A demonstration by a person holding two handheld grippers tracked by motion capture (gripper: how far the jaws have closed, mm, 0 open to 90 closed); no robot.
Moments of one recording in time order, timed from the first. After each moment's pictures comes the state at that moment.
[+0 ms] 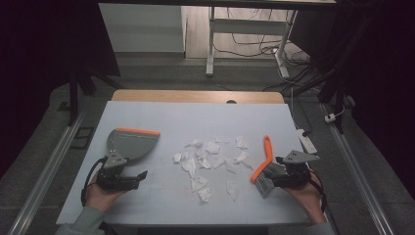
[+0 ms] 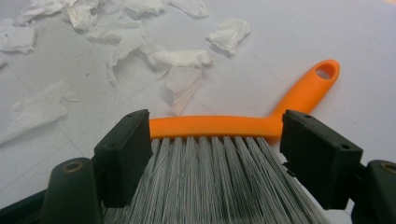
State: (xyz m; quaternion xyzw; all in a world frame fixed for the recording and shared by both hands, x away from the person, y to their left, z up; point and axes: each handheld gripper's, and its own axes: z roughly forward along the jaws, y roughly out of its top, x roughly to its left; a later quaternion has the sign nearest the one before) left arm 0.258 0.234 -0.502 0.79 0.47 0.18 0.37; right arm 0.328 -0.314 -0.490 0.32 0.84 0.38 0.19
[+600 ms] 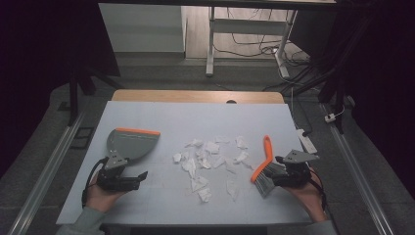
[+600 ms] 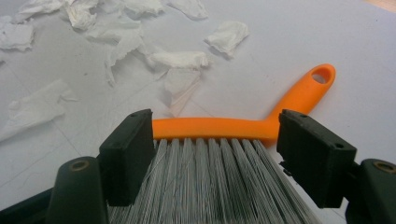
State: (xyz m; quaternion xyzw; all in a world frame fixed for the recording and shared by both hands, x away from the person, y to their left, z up) left arm 0.256 0.233 -0.503 0.79 0.46 0.19 0.36; right arm 0.329 -0.313 -0.488 0.32 0.85 0.38 0.20
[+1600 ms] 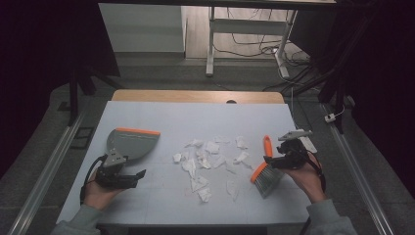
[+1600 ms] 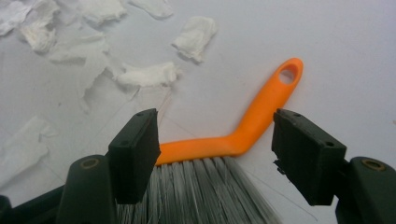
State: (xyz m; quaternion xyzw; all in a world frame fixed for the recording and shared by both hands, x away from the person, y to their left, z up) left arm 0.265 0.240 -0.506 0.80 0.45 0.19 0.36; right arm 0.366 -0.292 -0.444 0.40 0.85 0.29 0.17
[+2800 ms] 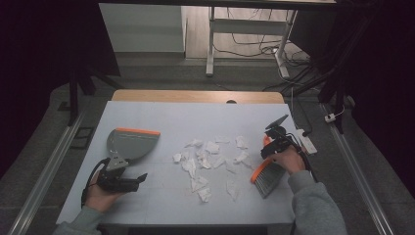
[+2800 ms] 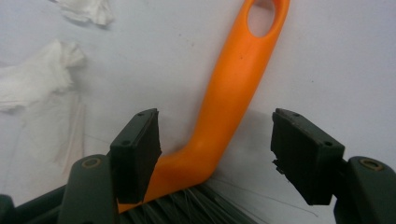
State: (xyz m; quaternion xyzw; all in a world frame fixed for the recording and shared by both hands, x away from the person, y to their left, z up) left arm 0.260 0.236 -0.513 0.81 0.44 0.19 0.35; right arm 0.442 -0.269 -0.479 0.54 0.83 0.08 0.09
